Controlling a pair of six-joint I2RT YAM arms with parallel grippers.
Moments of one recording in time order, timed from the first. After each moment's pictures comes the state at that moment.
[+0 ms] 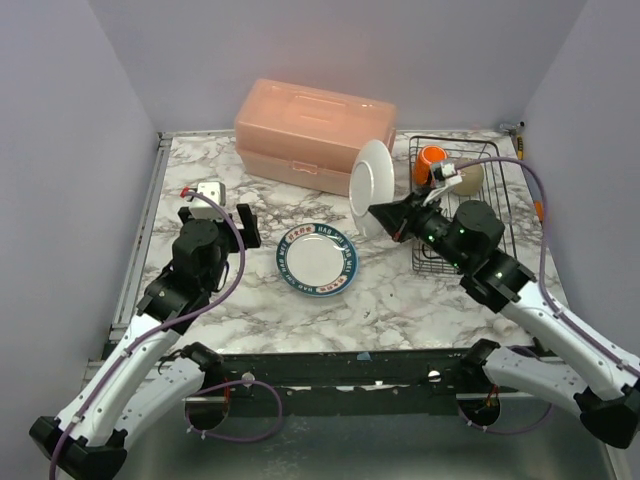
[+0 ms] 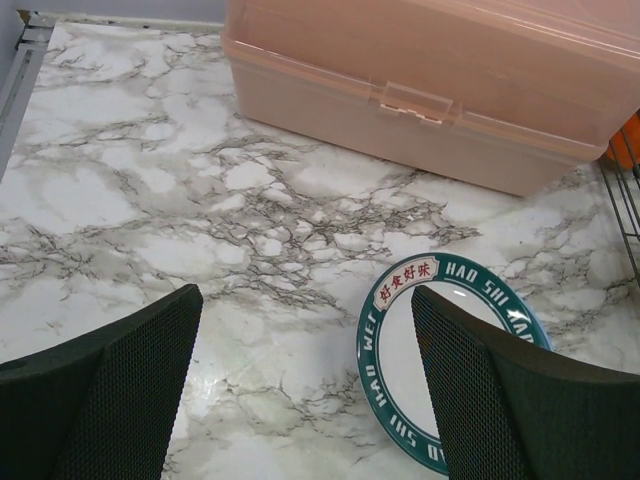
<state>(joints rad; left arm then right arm) -0.52 0.70 0.80 -0.33 -0.42 -0.26 0.70 0.94 0.88 0.01 -0.01 0.45</state>
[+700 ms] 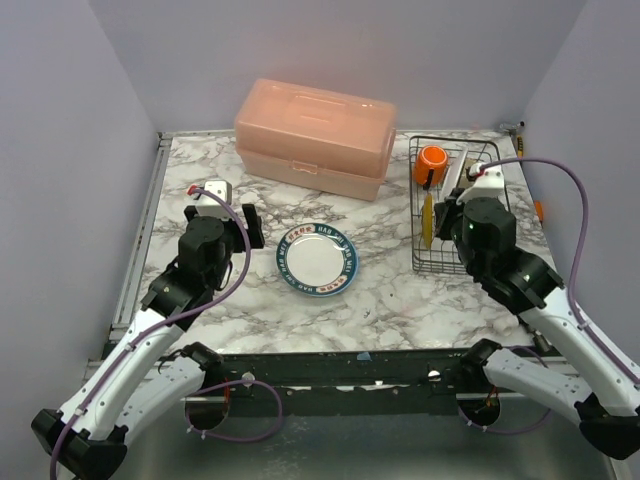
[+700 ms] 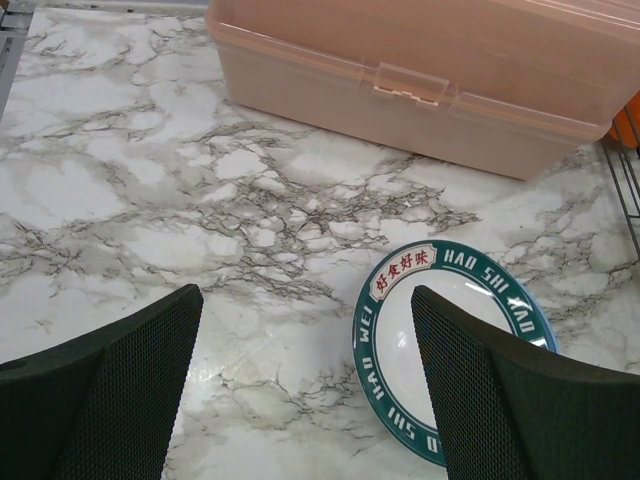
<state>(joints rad) -0.53 0.74 0.80 -0.33 -0.40 -0.26 0.68 0.84 1.03 -0.46 0.59 0.29</state>
